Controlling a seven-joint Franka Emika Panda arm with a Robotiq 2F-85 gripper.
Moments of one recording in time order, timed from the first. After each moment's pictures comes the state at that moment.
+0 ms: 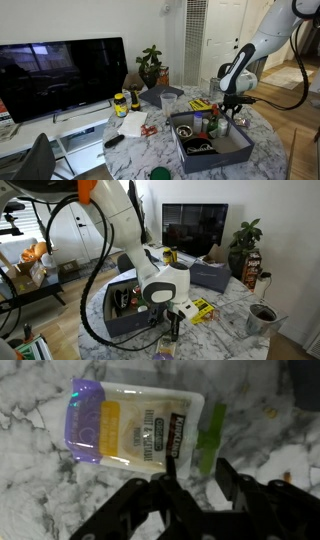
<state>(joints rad) -0.10 0.59 -0.23 -2.25 0.28 2.73 0.39</state>
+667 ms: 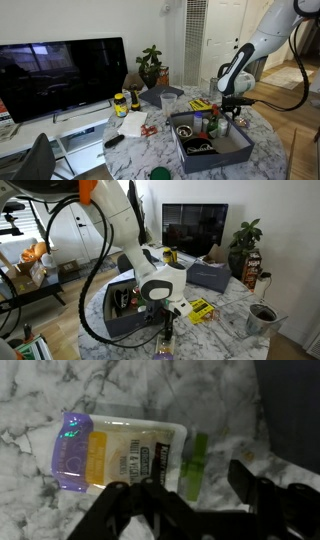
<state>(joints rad) -0.11 0.58 -0.18 -2.25 0.28 2.66 0.35</state>
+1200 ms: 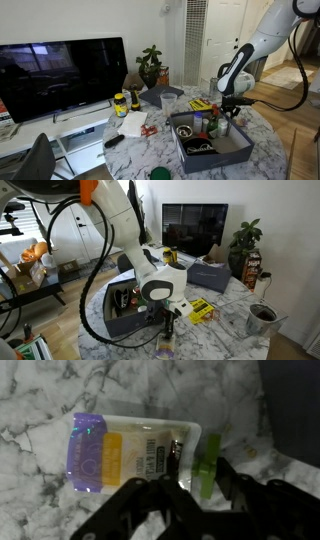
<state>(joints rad) -0.11 0.59 -0.18 -2.25 0.28 2.67 0.36</state>
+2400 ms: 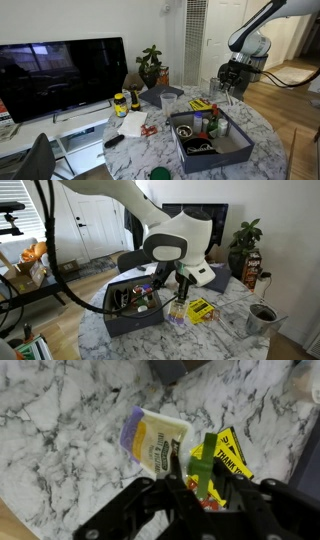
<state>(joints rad) -0.25 0.19 -0.18 -2.25 0.49 2.44 0.30</state>
